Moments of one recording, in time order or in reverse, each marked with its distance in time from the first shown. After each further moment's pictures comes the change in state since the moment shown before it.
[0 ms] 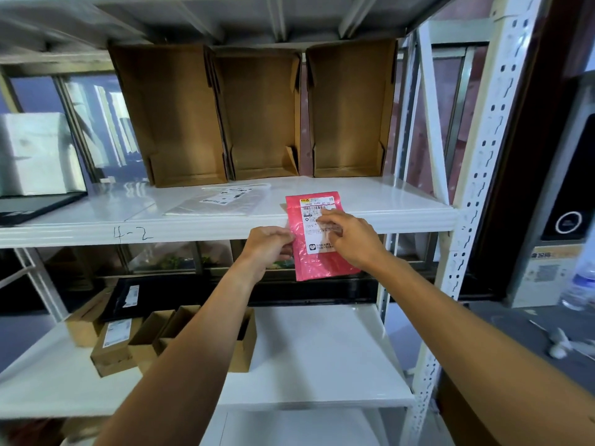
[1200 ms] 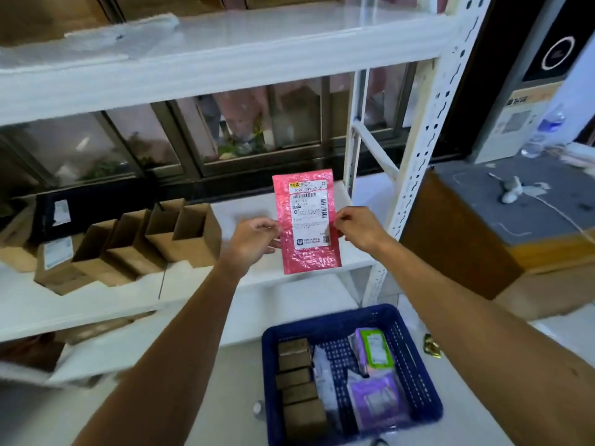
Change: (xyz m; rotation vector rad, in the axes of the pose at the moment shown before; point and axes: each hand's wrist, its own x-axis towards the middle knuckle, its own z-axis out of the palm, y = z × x) left_hand -0.039 -0.209 0.068 0.180 -0.237 -0.266; right_hand -0.165 0.137 0.123 0.396 -0.185 0.739
